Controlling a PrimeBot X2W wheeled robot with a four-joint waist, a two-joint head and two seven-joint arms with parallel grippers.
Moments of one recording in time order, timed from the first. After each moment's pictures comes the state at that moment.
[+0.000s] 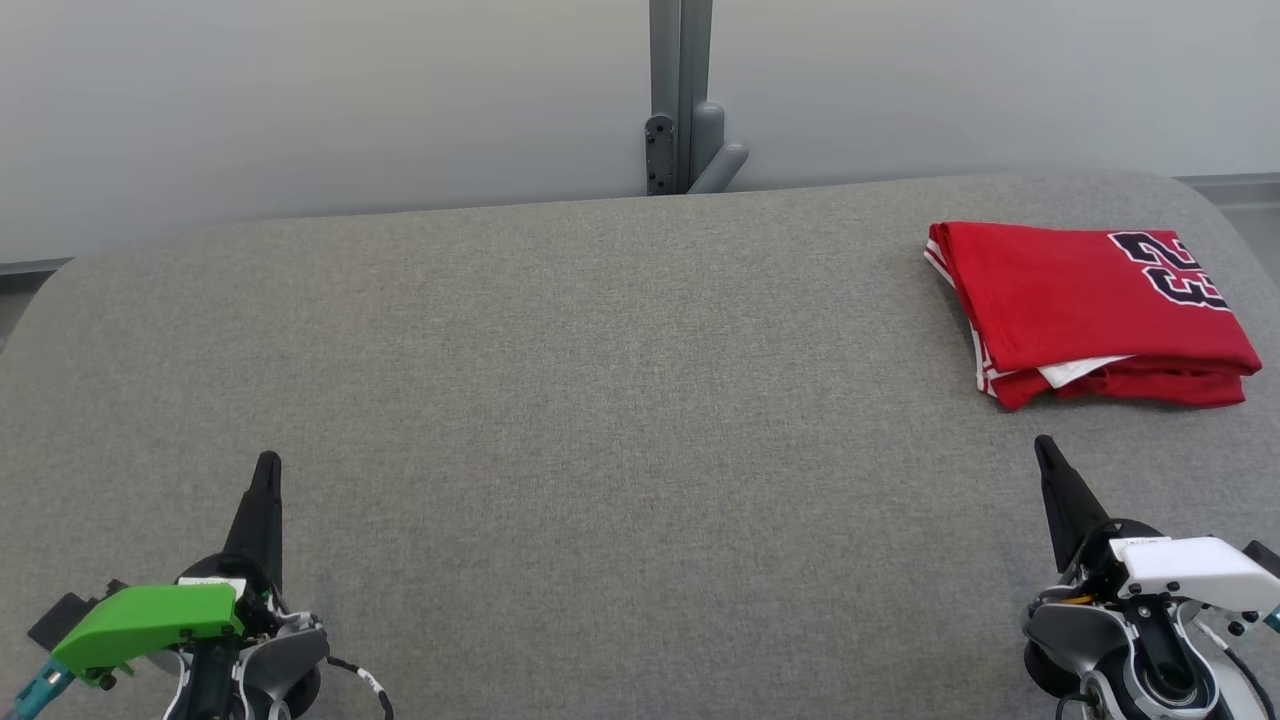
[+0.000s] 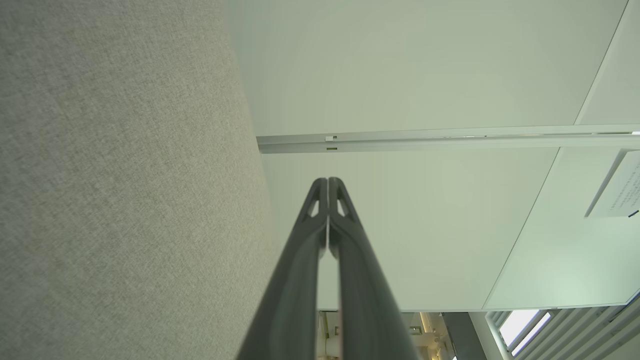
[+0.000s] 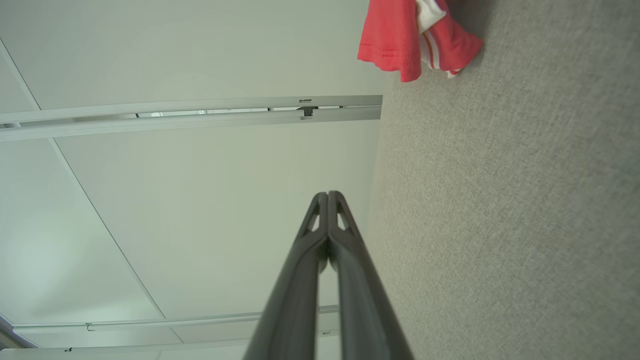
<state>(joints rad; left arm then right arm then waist) -0.13 0.05 0.12 0.27 -1.61 -0.13 0.13 -0.10 -0.07 -0.09 0.24 1.63 0.13 0.08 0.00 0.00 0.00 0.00</state>
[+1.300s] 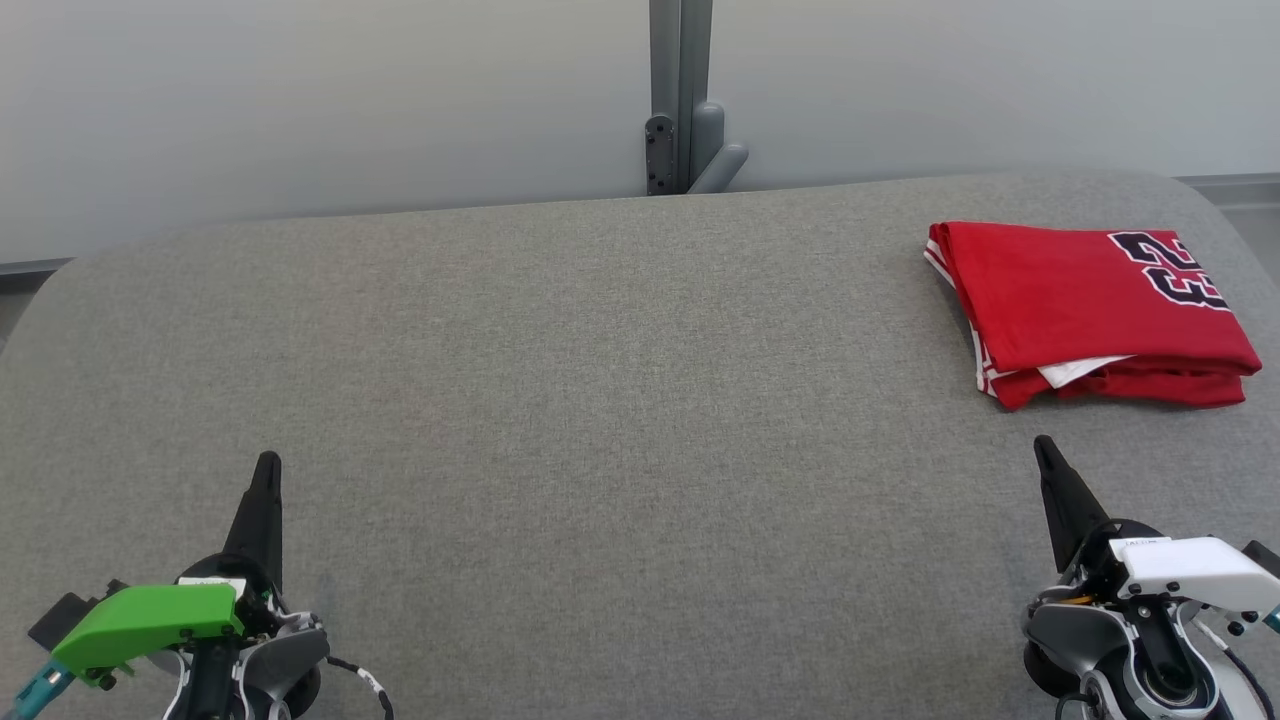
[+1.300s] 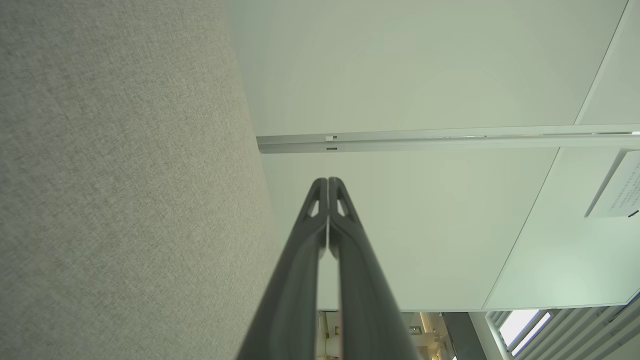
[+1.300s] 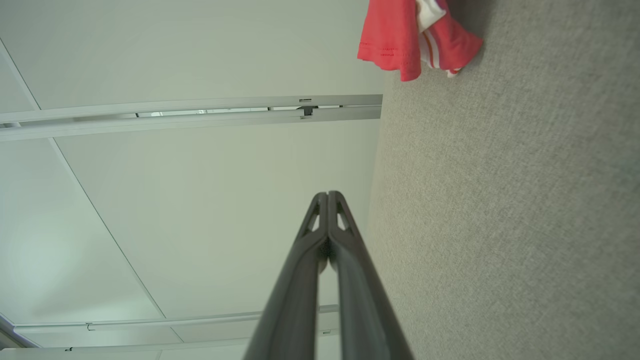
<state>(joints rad) -0.13 0.05 0.12 0.27 -1.61 -0.13 0.13 -0.10 -0.06 -0.10 0.24 1.63 0.13 0.09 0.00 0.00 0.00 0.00</state>
